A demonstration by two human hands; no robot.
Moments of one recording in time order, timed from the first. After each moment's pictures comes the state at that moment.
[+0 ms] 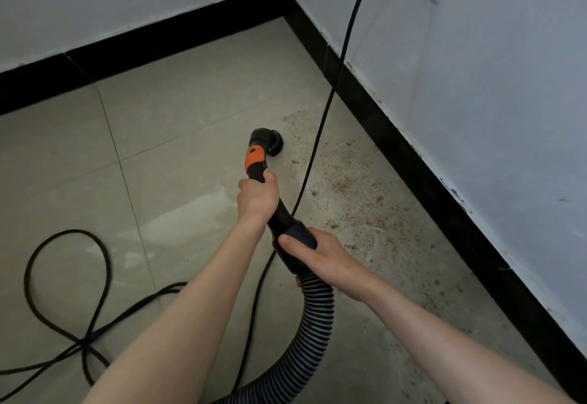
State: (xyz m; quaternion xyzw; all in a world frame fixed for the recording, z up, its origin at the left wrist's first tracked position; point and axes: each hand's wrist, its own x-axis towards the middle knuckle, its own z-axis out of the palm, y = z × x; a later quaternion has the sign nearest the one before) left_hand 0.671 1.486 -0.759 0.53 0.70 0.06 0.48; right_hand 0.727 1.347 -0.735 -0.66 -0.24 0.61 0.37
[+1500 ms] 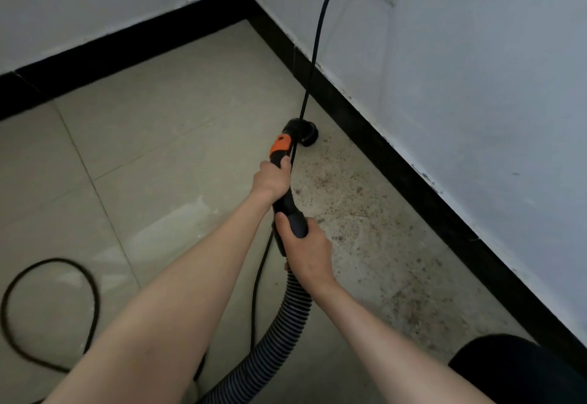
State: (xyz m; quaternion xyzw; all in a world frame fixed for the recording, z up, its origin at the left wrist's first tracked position) left_hand 0.711 1.502 -0.762 0.66 0.57 -0.03 0.49; right_hand 0.687 1.363 -0.762 -0.80 -0.09 0.38 0.46
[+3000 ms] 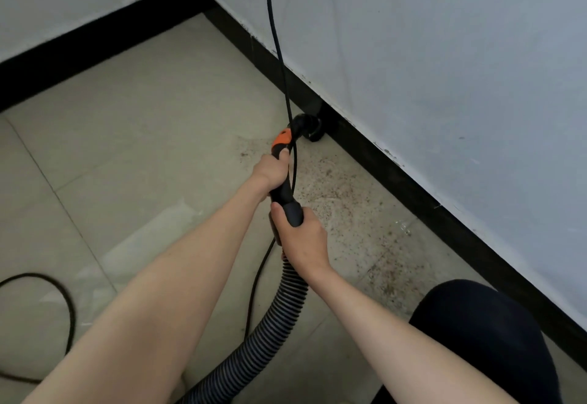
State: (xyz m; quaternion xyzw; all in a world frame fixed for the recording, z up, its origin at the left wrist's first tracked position) left_hand 0.748 1.466 -0.773 0.68 0.50 -0.07 0.53; right_hand 0.706 1.324 -0.755 -0.82 -0.06 0.35 0.45
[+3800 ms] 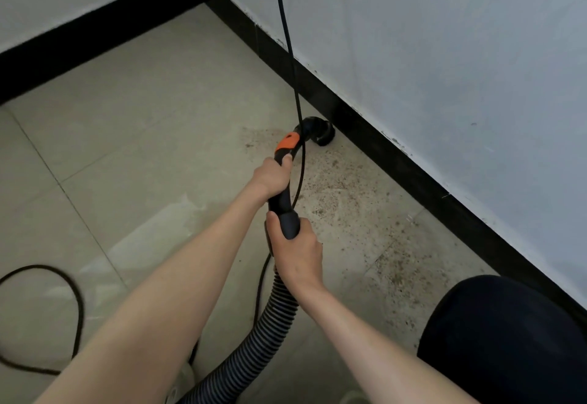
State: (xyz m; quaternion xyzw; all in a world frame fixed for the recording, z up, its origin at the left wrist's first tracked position) left_hand 0.719 1.461 -0.784 0.71 0.48 -0.11 0.50; right_hand 0.661 1.320 -0.753 -0.83 -0.03 0.34 0.45
